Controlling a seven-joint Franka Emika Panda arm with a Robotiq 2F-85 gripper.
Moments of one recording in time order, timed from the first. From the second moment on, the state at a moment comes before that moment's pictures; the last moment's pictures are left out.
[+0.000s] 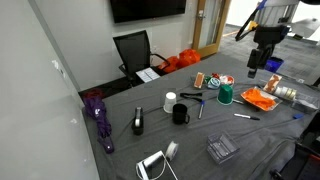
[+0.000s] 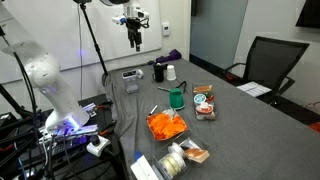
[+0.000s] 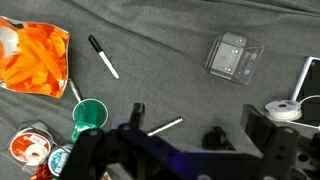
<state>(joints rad) 0.07 -0.25 0.09 -2.20 0.02 1.85 0.02</state>
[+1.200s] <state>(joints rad) 0.10 -0.23 0.09 -2.40 0.15 2.09 -0.04</state>
